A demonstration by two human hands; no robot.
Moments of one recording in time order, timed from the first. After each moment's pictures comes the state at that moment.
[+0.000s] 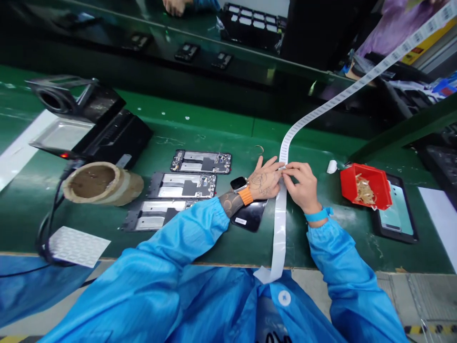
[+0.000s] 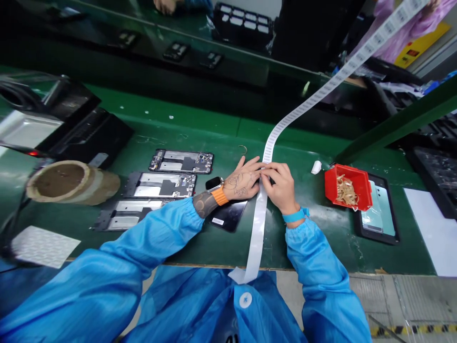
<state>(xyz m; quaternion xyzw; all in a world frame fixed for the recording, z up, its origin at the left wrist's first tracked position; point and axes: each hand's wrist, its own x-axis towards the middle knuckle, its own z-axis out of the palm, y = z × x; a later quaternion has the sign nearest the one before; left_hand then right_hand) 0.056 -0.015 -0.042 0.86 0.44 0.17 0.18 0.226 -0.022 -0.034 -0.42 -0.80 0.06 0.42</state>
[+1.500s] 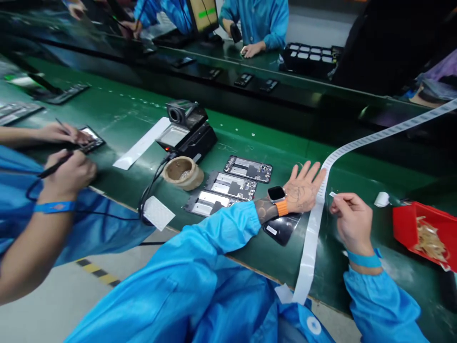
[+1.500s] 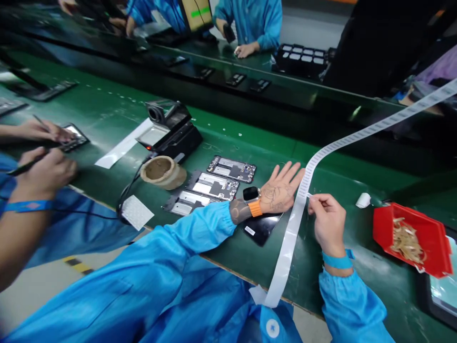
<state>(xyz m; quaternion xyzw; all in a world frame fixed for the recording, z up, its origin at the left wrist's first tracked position) 0.052 -0.024 -0.004 0.83 0.53 0.13 0.09 0.239 -0.032 -0.038 -0.50 -0.53 0.44 0.53</state>
